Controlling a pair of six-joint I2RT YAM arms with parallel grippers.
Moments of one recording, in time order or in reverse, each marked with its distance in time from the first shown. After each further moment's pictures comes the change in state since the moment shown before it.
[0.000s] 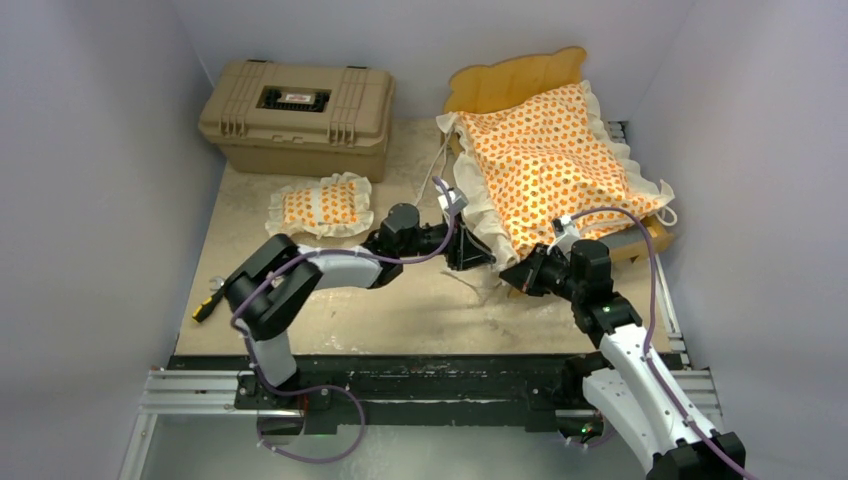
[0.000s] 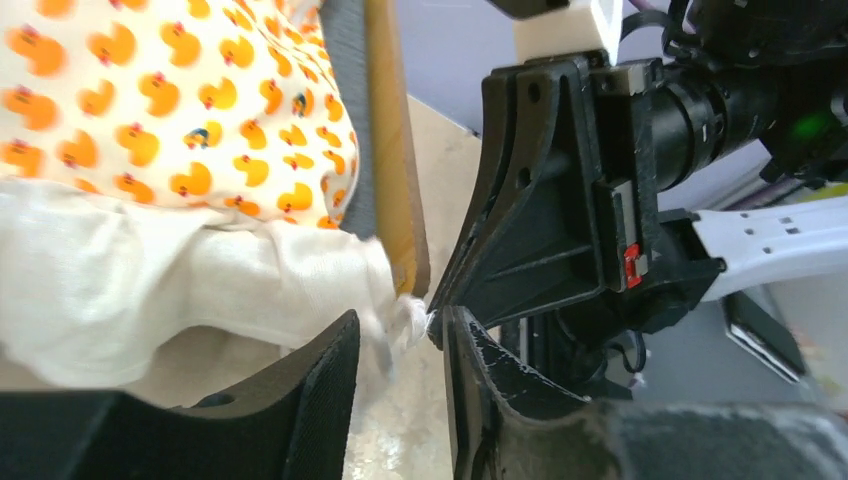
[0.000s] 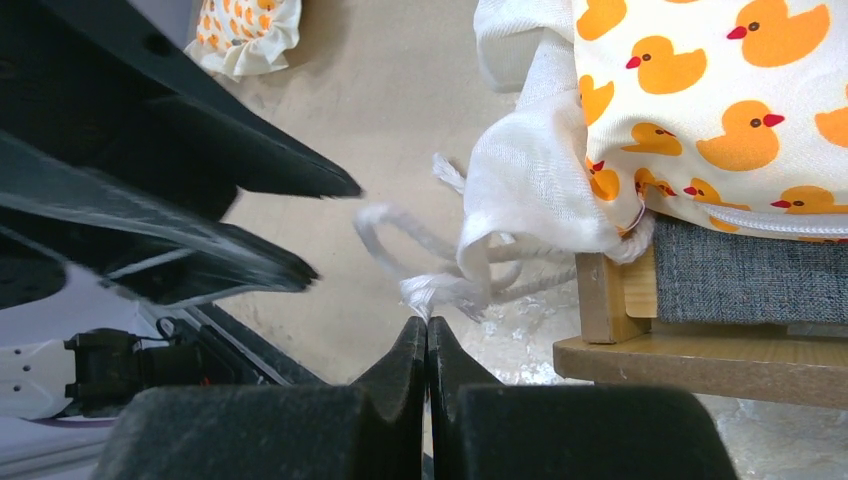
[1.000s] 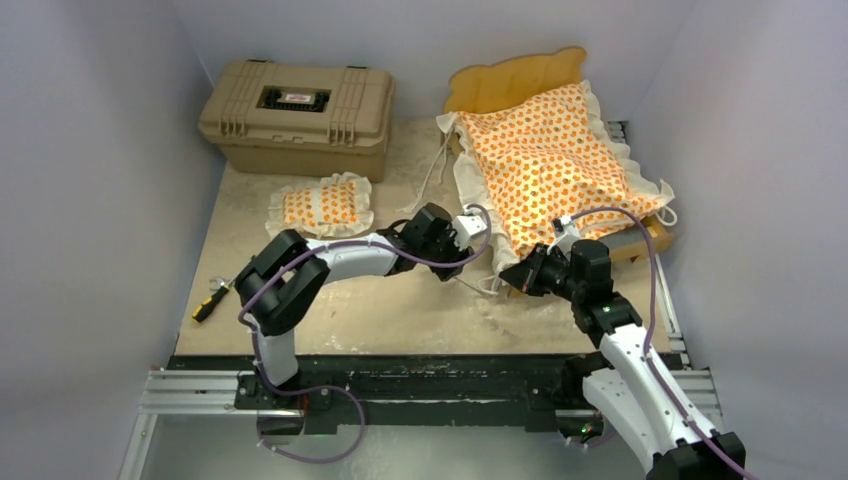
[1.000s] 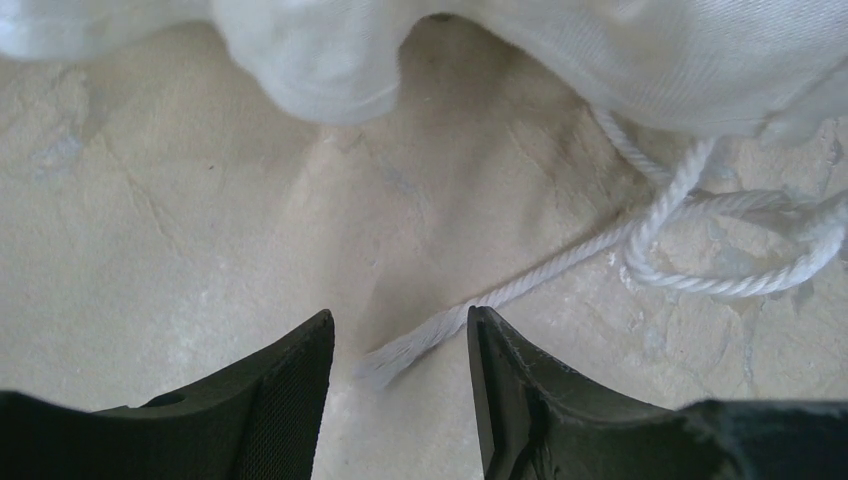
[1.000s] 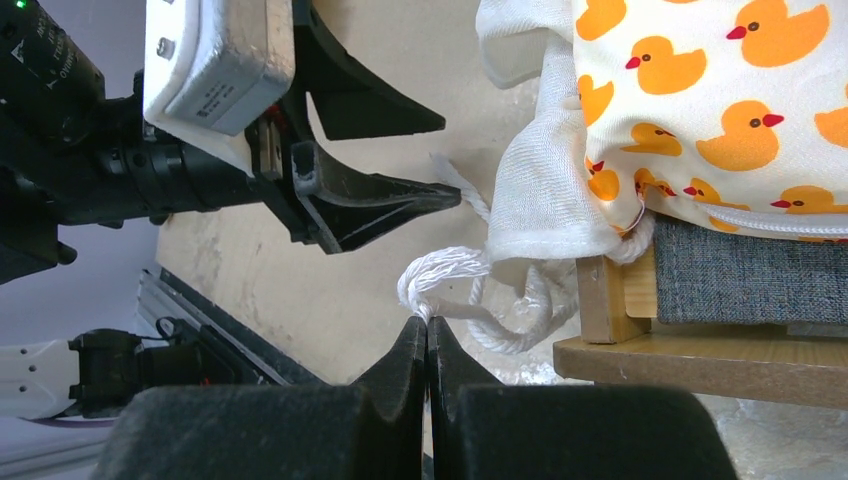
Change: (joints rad) left arm -0.034 0.010 0.182 -0.893 -0.495 0.661; right arm 0.000 0.000 0.000 0.000 0.001 0.000
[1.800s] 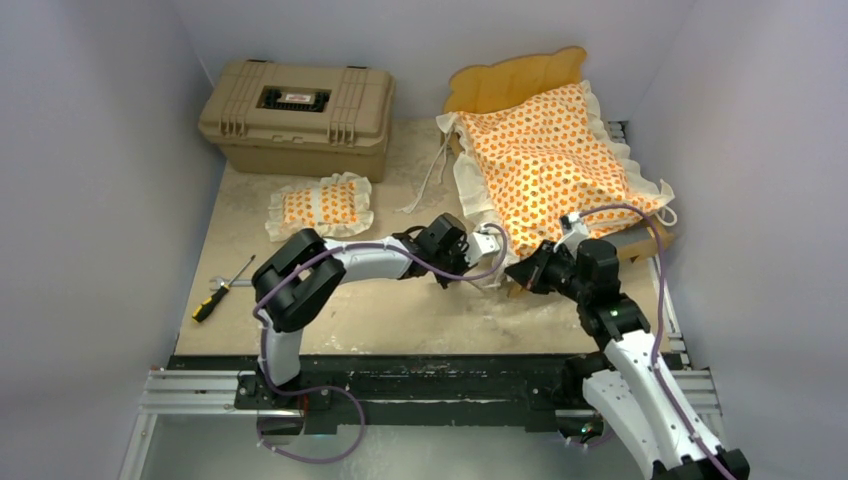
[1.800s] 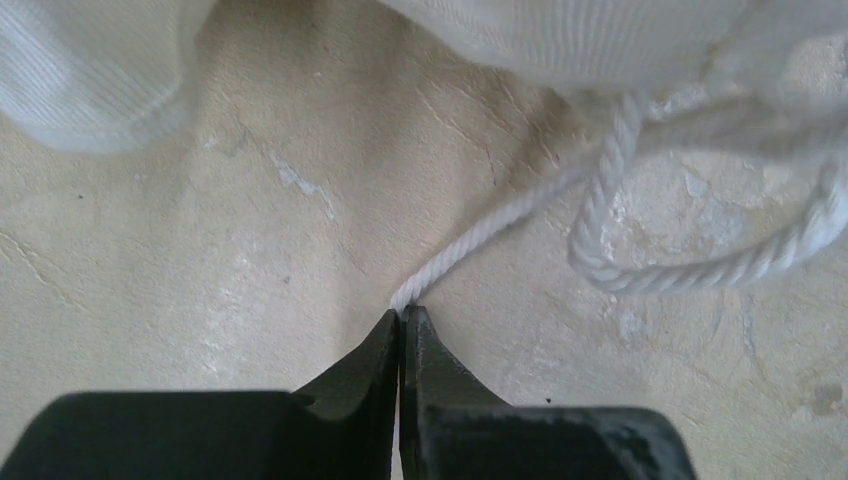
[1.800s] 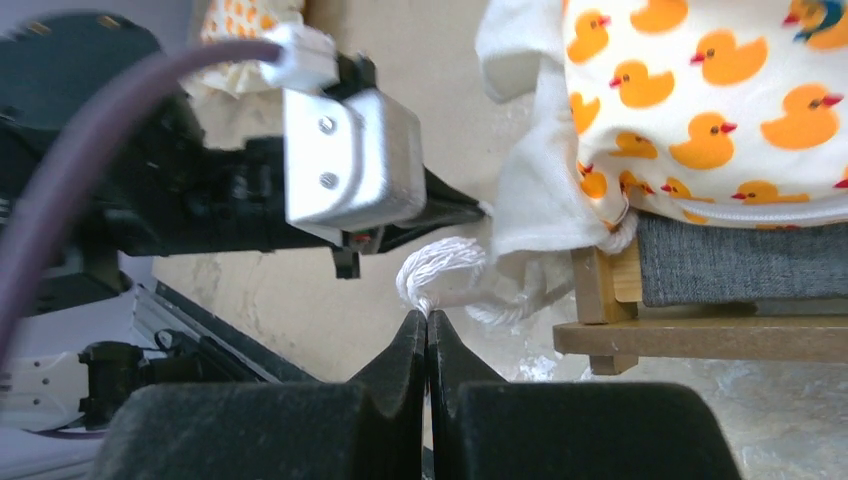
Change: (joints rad) left arm -0.068 0.098 0.099 -0.126 0.018 0.128; right arm 0.000 -0.035 0.034 -0.066 0.043 -0.001
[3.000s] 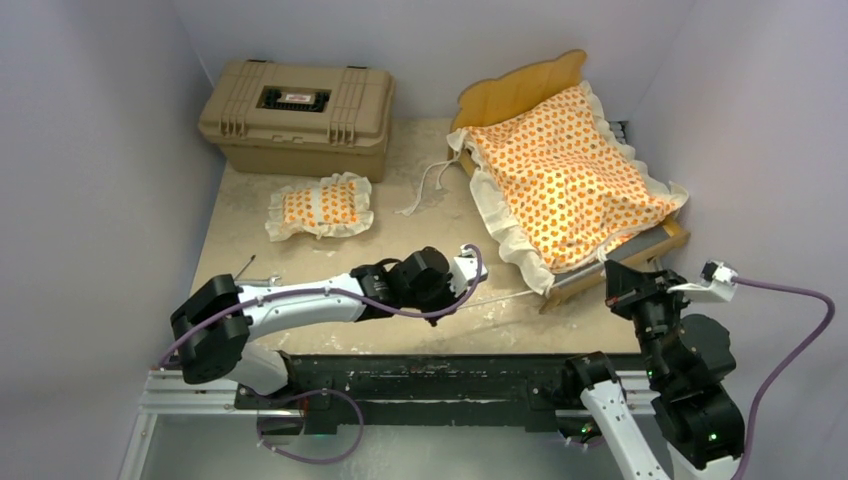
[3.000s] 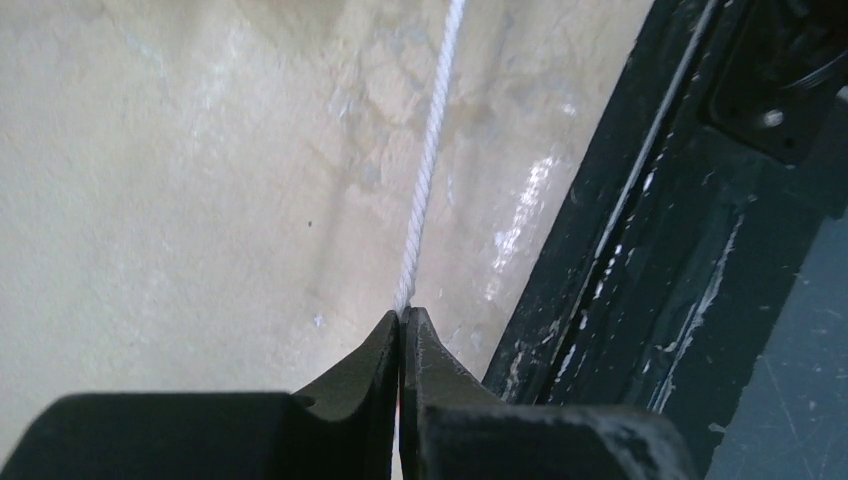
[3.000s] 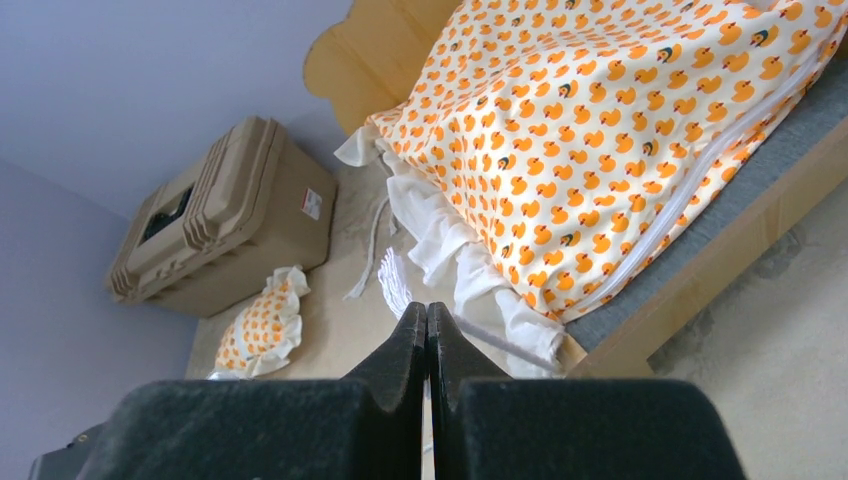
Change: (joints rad) left arm -0.204 -0.485 -0.261 -0.076 -0.082 -0.311; right arm 0.000 -0.430 0.540 -0.571 0.682 0.077
